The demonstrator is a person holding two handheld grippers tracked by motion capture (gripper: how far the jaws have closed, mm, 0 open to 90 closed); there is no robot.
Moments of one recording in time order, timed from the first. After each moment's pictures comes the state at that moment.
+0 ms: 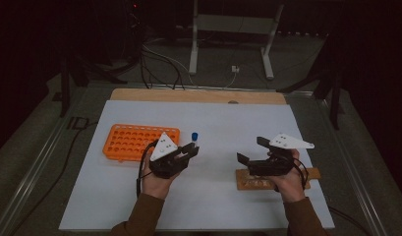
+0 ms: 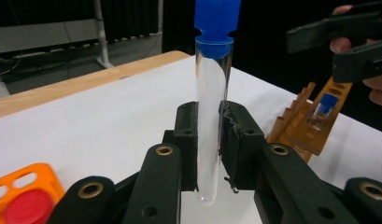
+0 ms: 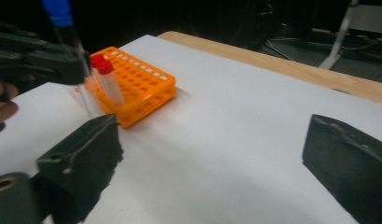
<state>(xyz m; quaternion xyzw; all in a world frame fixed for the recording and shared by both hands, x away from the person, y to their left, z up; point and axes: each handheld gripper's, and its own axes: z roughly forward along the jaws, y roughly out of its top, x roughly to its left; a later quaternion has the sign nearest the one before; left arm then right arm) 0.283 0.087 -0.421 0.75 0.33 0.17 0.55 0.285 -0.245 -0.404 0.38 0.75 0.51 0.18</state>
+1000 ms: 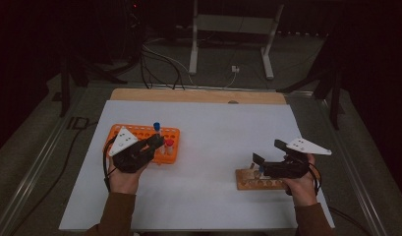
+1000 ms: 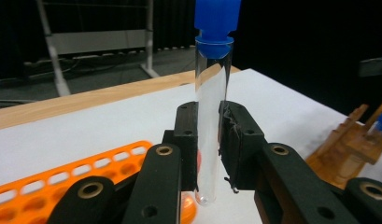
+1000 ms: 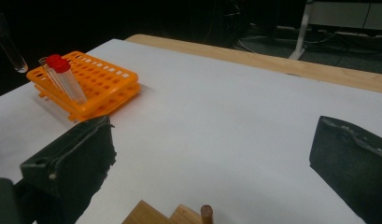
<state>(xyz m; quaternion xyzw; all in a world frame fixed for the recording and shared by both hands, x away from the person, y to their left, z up) 0.283 0.167 -0.410 0.71 0.39 0.22 0.55 0.280 -0.283 -0.416 0.42 0.73 0.50 0.21</state>
